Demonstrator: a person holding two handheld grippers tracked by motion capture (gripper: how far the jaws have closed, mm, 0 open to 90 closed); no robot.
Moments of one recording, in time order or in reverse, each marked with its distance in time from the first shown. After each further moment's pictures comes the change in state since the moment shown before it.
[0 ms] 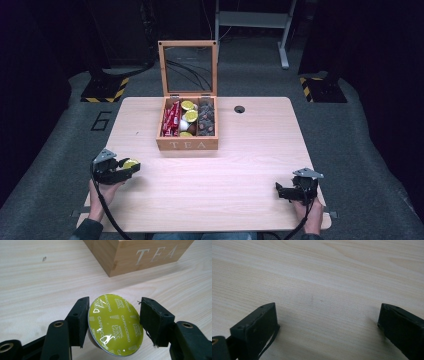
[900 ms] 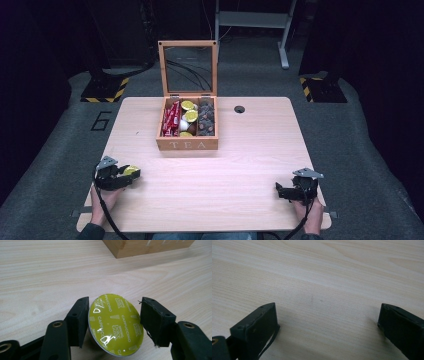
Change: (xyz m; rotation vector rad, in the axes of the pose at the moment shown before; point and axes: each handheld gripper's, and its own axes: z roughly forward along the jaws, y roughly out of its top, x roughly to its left) left arm 0.008 -0.025 0.011 0.031 0.011 -0.020; right arm 0.000 0.000 0.000 0.000 -0.001 0.001
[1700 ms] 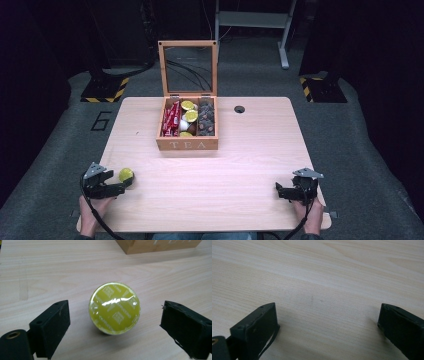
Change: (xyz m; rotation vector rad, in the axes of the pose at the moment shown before) left arm 0.000 -0.019 -0.037 -0.020 0.083 -0.017; right arm 0.000 0.000 0.000 0.000 -0.001 0.000
